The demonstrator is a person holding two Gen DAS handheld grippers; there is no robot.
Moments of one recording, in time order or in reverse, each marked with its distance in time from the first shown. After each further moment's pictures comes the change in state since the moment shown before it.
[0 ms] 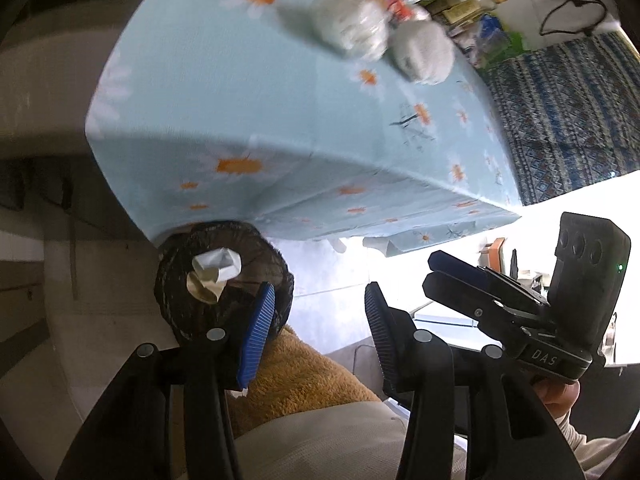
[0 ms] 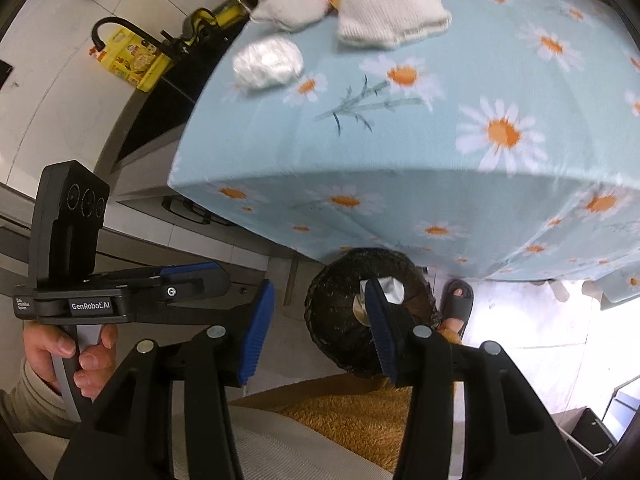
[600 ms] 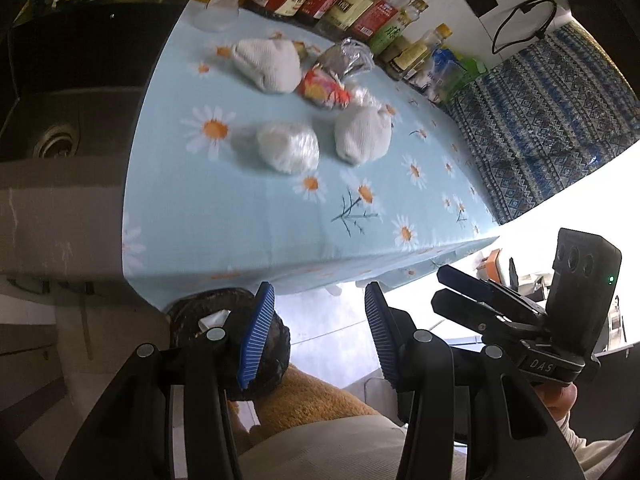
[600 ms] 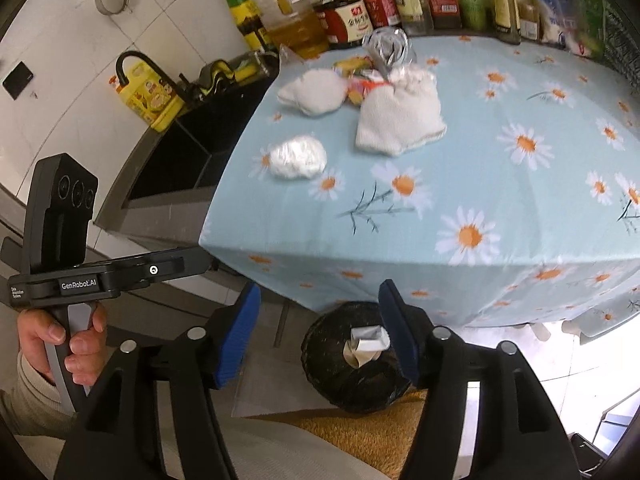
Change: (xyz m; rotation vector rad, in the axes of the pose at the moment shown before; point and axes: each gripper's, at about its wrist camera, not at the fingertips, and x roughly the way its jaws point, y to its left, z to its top) left arm -0.063 -0.035 0.035 0.132 -0.157 0.000; right arm -0.056 0.028 0.024 -0.042 -0.176 -0.052
